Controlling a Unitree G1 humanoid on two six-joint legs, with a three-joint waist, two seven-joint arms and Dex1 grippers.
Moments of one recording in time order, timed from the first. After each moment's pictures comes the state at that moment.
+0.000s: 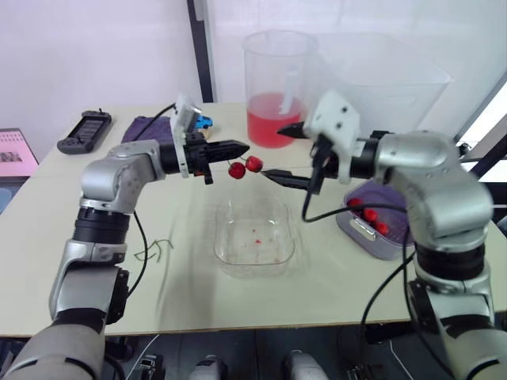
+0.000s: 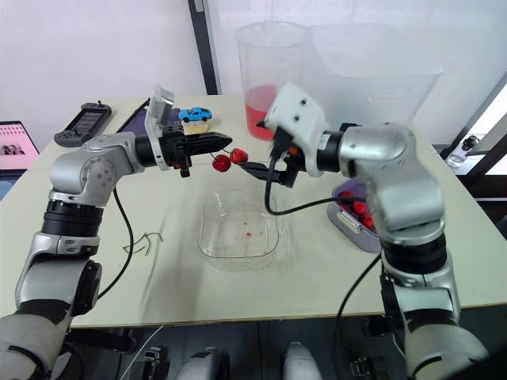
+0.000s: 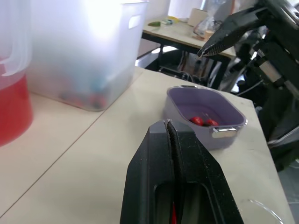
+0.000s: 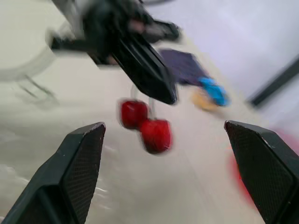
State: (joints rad) left arm -1.00 0.54 0.00 0.25 -0.58 0.67 -1.11; right arm -0.97 -0.55 -0.04 -0.39 0.28 1.05 1.04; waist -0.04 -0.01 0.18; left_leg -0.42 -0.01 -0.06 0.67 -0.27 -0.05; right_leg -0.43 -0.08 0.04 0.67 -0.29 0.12
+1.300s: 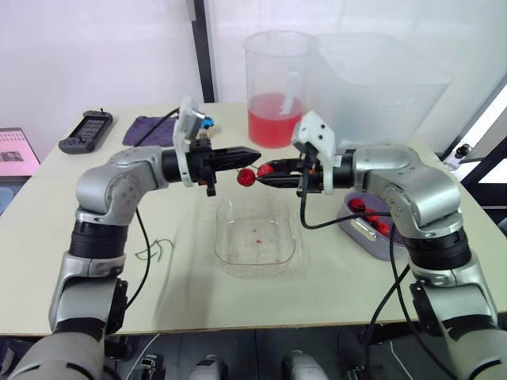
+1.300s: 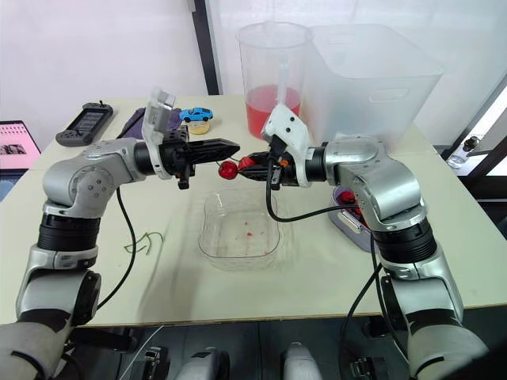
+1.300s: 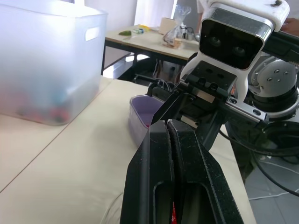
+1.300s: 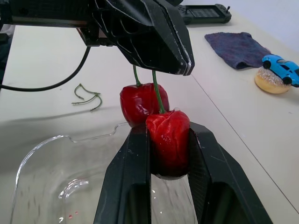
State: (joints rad) left arm -0.92 0.53 0.02 0.06 -0.68 0.78 -1.06; right arm -0.93 -0.59 0.14 -0.19 0.38 0.87 0.97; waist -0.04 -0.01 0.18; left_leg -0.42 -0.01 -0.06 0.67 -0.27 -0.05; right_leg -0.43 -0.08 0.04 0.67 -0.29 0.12
